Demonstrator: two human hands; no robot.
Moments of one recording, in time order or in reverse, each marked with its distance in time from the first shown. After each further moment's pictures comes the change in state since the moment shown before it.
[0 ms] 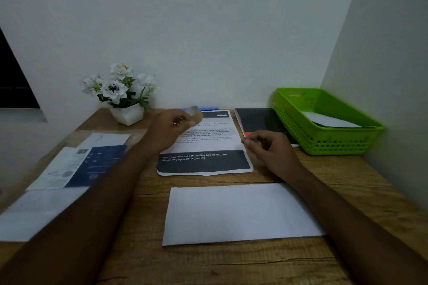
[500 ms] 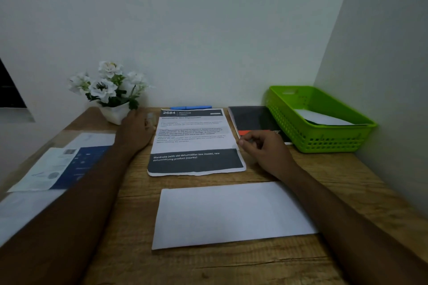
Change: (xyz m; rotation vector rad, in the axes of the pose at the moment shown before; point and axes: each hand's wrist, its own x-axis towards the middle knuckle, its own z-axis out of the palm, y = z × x) left_hand 0.006 -0.072 -0.011 0.548 0.088 -0.298; right_hand 0.004 0.011 -0.002 -0.135 -0.018 0.055
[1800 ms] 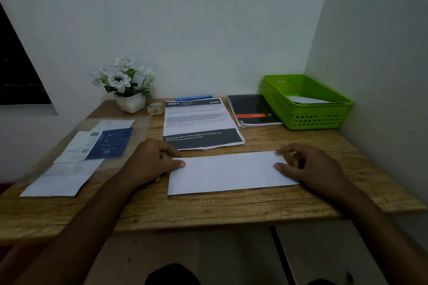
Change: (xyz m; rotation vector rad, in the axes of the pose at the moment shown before) left_hand -0.161 0.051 -0.074 -0.408 -0.403 0.043; right_hand -0.134 -0.024 -0.084 -0.331 -0.076 0.218
